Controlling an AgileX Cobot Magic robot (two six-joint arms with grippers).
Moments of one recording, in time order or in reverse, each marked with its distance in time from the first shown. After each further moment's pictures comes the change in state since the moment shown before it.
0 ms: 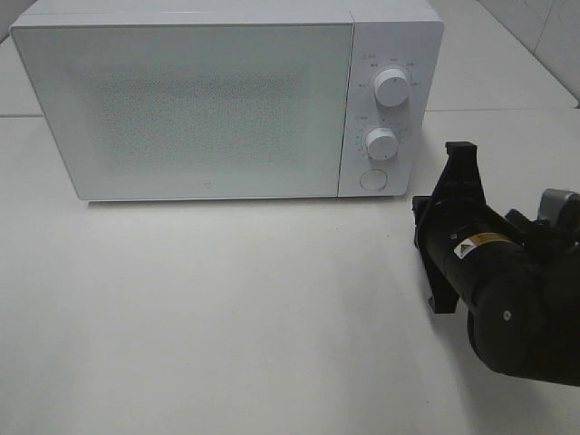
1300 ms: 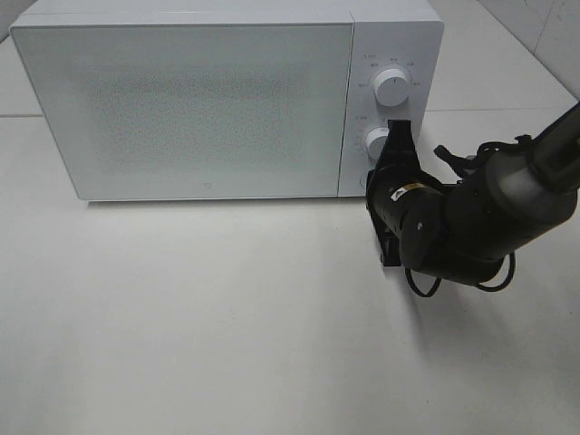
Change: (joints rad) left arm 0.000 0.000 0.000 0.000 0.000 0.000; right arm -0.144 0.227 -0.358 -0.091 0.208 -0.062
